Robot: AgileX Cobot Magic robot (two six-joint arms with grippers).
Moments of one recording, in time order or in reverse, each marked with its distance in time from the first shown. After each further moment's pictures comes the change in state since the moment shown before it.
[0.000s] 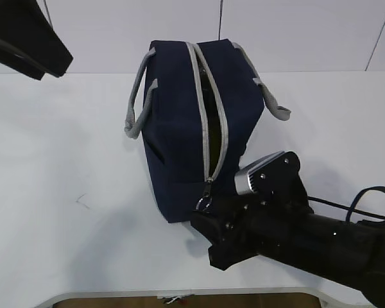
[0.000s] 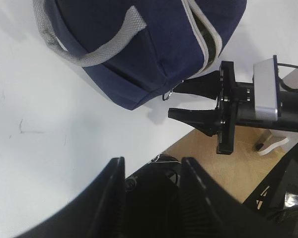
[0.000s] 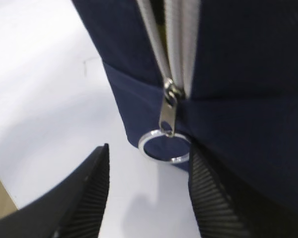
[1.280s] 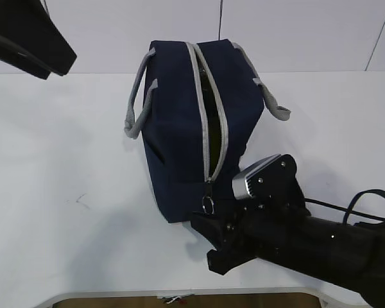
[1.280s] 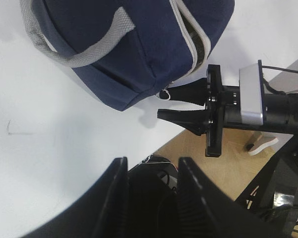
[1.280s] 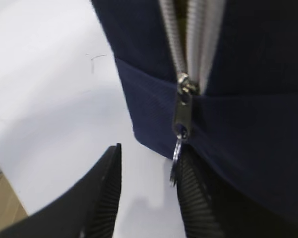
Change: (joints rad) left arm 0.000 0.000 0.000 -0.032 0.000 0.000; right arm 0.000 0.018 0.000 -0.018 -0.020 -0.001
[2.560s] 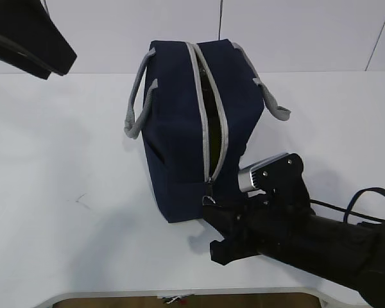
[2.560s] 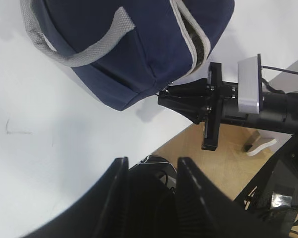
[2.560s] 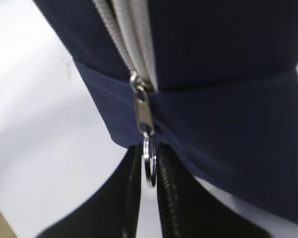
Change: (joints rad) left arm 0.000 0.000 0.000 0.000 0.000 -0.008; right arm 0.000 0.000 0.000 0.072 0.032 0.023
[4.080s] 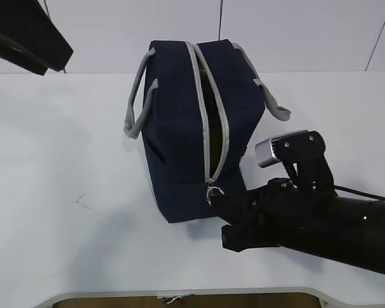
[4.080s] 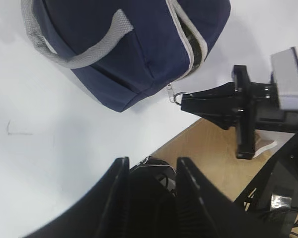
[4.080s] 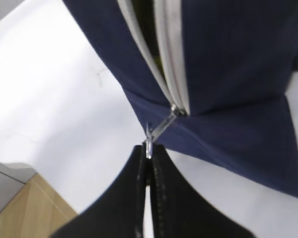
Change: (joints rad) left arm 0.000 -0.015 0.000 -0.003 0.000 -0.004; right arm 0.000 -0.270 -0.005 -0.179 0.296 0.275
